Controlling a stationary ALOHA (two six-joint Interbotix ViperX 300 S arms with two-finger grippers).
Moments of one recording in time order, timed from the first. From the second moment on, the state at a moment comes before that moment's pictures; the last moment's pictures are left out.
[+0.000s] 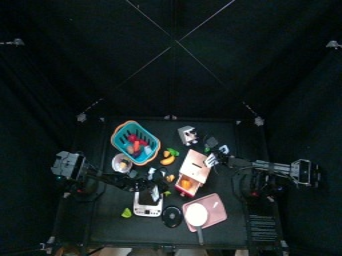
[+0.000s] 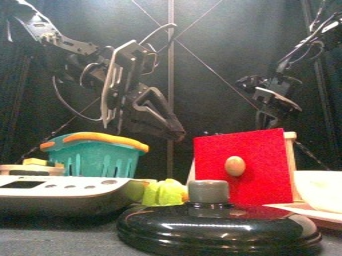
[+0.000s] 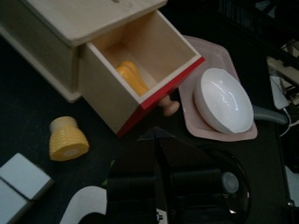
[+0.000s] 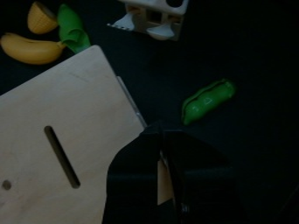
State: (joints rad) left arm -0.19 0.11 0.71 -0.63 -0.38 0.09; right arm -0.35 -0.46 0.90 -0.58 0.59 0.98
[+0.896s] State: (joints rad) left arm -0.19 0.27 0.54 -0.65 -0.32 0.09; right arm -0.35 -0.42 0.91 -0.61 0.56 0.98
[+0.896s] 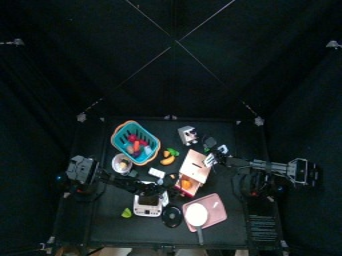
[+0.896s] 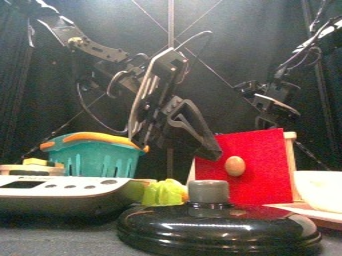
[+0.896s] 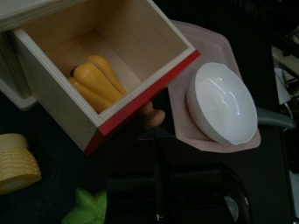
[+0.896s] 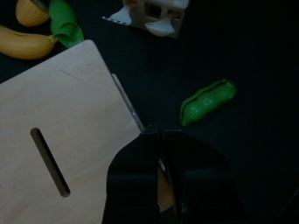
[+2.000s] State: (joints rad) left arm -0.13 0.31 0.51 -0.65 -0.32 0.09; right arm -0.35 -0.42 0.92 -0.61 0.53 0.98
